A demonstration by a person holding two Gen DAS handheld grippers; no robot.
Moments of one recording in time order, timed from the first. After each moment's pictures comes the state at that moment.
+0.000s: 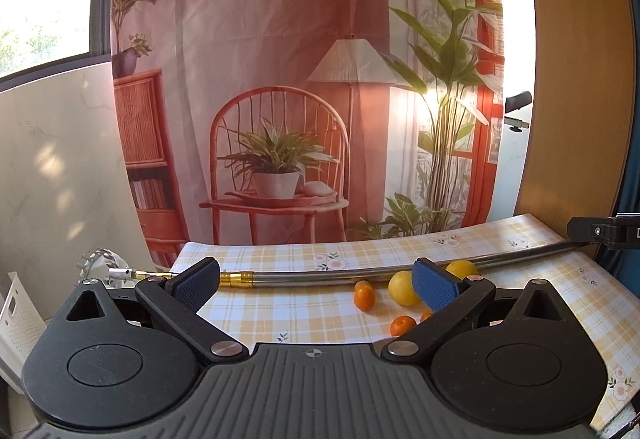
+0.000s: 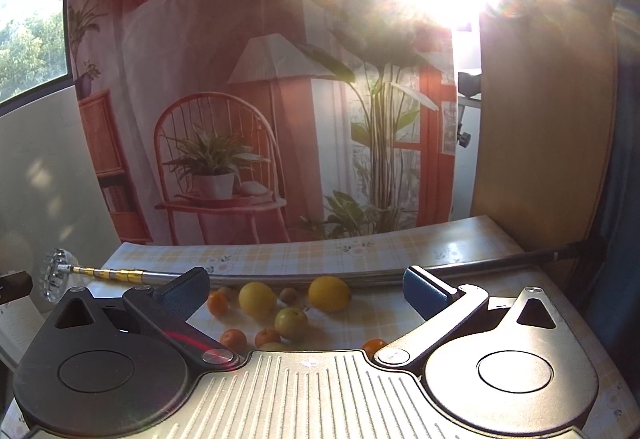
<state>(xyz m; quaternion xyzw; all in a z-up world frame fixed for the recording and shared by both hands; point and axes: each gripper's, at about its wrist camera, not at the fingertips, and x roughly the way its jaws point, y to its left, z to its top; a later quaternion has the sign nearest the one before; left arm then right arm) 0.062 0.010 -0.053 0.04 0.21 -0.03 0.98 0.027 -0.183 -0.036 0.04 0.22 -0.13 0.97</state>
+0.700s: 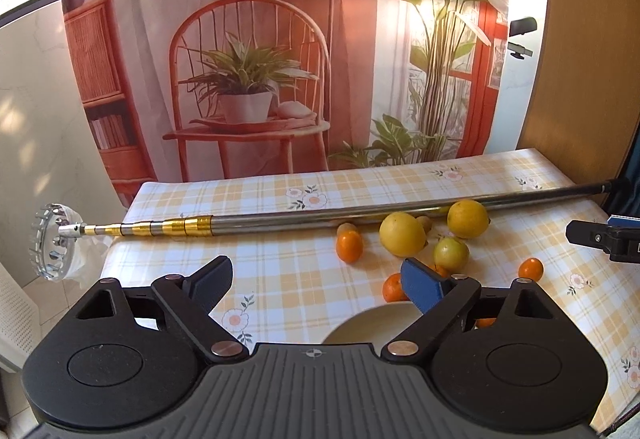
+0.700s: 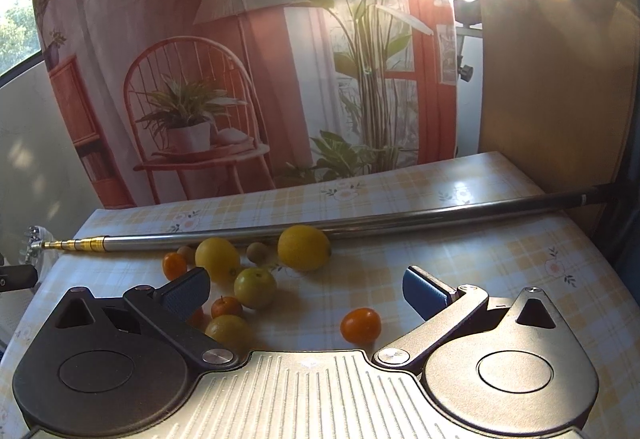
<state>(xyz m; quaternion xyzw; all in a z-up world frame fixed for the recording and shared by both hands) 0.156 0.000 -0.104 0.05 0.32 -0.06 0.94 0.083 -0.244 -0.110 0.08 0.28 -0.12 0.95</state>
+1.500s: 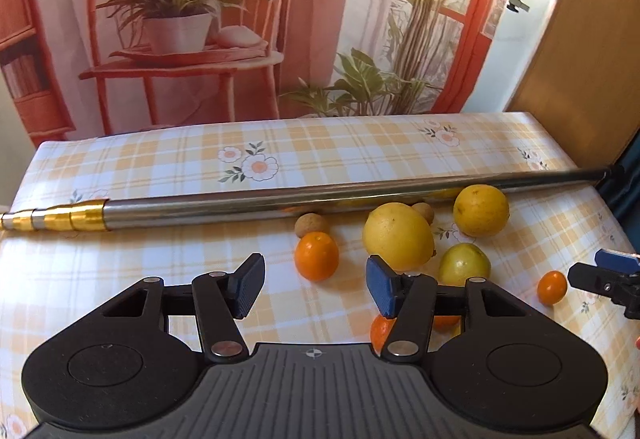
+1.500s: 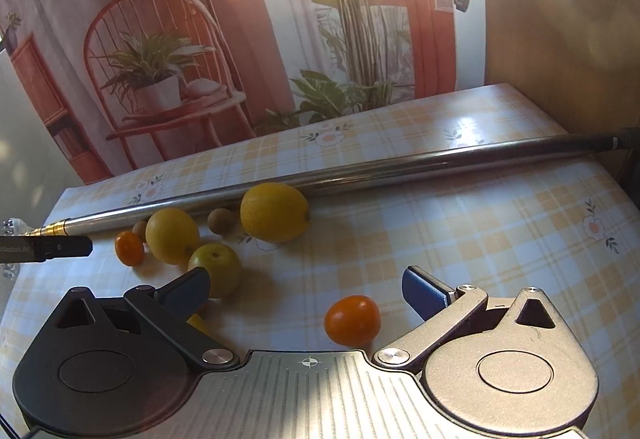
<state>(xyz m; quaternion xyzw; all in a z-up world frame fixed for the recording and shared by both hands) 0.292 -0.016 -0.194 0.02 0.42 -0.14 0.89 0.150 -0.284 -0.170 0.13 0.36 -0.13 0.92</state>
